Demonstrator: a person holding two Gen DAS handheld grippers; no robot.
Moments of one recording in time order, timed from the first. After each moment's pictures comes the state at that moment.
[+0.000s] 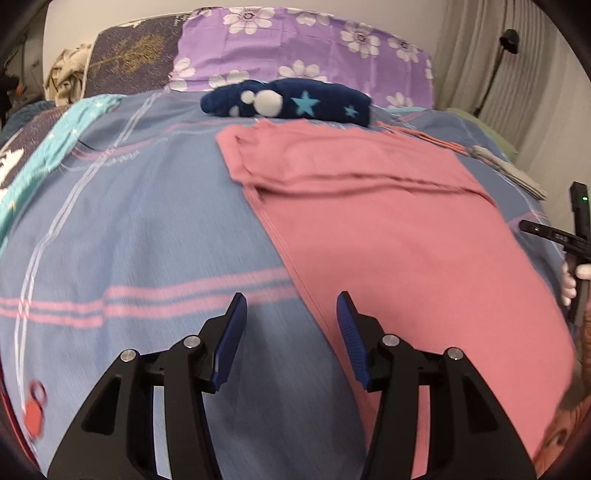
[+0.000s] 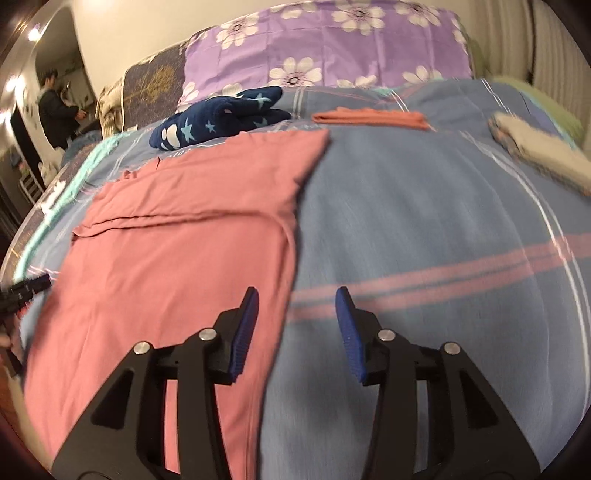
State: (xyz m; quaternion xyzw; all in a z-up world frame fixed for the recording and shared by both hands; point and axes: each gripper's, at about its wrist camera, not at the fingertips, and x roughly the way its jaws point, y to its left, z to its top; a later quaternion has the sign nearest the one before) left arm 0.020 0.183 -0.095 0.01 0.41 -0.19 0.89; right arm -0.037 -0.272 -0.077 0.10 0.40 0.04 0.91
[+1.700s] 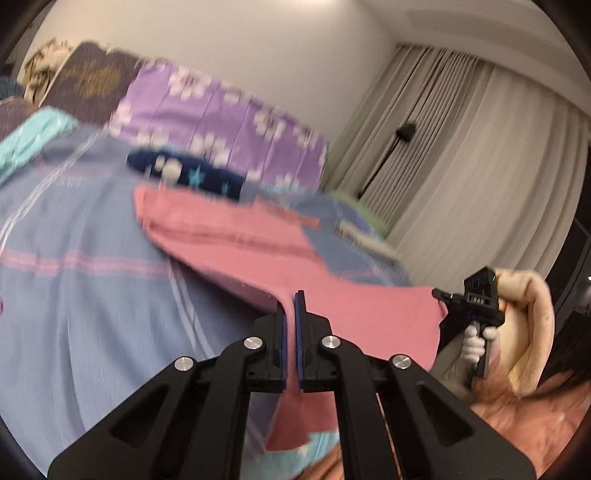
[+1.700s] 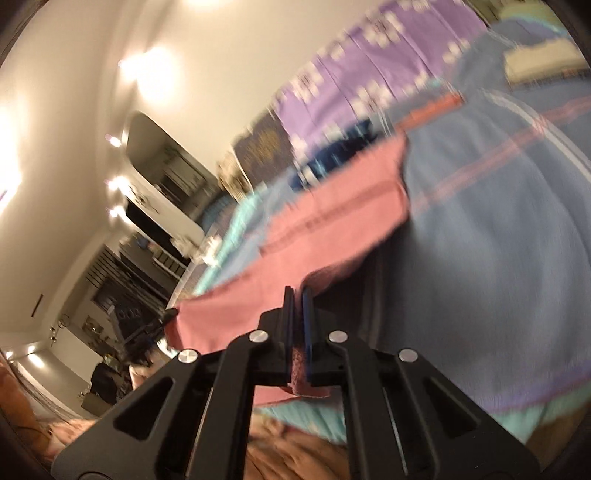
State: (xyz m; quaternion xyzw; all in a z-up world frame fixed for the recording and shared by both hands) left arm -0.138 0.210 -0.005 -0.17 0.25 -0.37 0.88; right arm -0.216 -0.304 0.011 0.31 0.26 0.25 0.88
